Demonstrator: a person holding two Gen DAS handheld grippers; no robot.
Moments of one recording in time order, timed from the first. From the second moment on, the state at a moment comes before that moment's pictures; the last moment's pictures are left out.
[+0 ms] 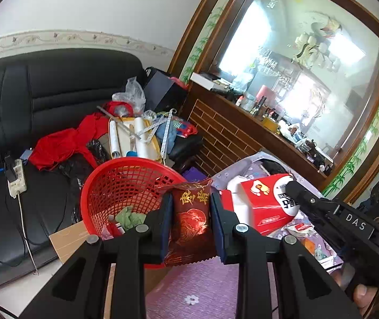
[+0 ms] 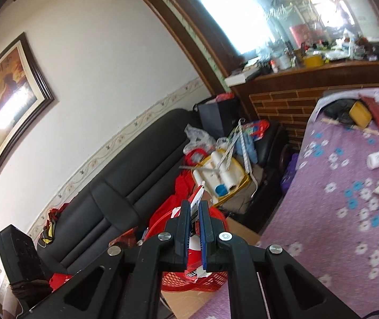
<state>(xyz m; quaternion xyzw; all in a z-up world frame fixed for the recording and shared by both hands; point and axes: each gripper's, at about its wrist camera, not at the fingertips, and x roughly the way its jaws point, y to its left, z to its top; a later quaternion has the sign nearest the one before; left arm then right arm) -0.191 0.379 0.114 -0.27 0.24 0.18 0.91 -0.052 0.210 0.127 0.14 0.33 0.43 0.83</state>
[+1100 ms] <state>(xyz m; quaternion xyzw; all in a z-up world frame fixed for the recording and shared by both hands) -0.181 0.433 0.059 -0.32 0.29 0.22 0.87 -0.029 0.284 0.057 0.13 0.41 0.45 0.78</state>
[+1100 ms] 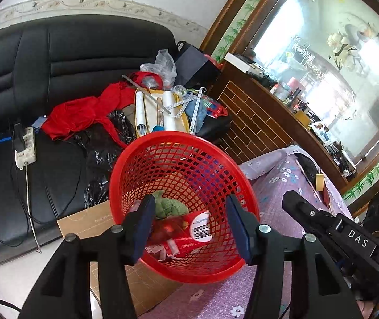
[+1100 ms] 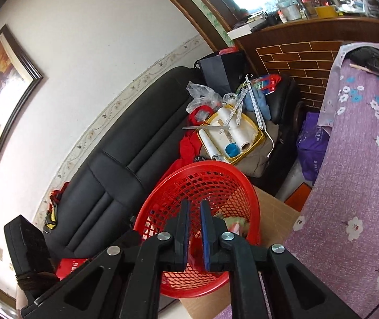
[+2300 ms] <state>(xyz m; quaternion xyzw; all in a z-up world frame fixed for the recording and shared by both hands) -0.094 0.129 0.132 -0.14 0.32 -0.05 0.94 -0.024 -0.080 0.136 0.20 0.32 0.30 0.87</state>
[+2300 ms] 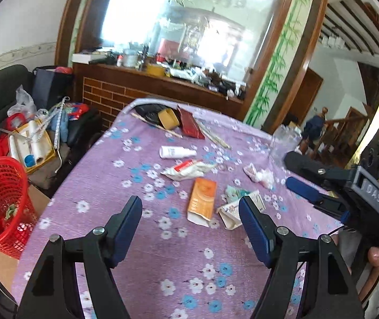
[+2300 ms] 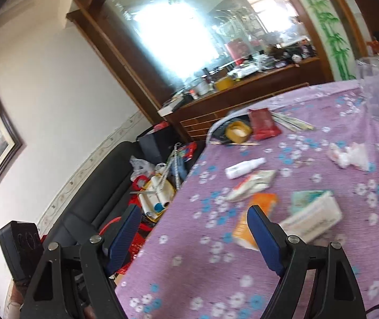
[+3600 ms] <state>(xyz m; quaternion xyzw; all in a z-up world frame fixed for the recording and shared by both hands) 0.056 0.057 0.014 -0.06 0.48 -0.09 0.87 0.100 -0.173 -0.015 0.25 0.50 0.20 0.81</state>
